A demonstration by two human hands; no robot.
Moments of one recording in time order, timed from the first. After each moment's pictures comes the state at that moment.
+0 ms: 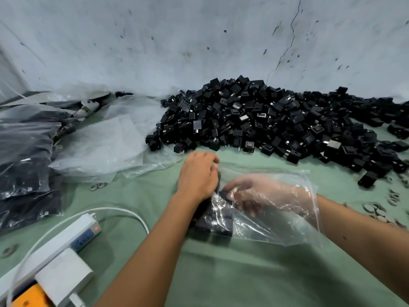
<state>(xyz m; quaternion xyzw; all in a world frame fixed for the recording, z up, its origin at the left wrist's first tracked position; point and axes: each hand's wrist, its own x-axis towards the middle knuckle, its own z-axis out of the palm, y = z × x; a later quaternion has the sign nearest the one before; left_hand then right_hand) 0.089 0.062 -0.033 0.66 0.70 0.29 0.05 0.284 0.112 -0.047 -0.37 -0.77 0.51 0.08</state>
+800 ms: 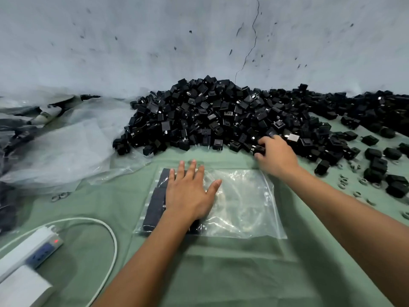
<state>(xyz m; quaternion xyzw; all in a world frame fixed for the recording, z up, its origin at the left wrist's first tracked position) 0.145 0.046 -0.055 0.68 0.73 0.06 0.04 0.377 0.176 -0.024 -0.66 -0.73 0.05 0.18</state>
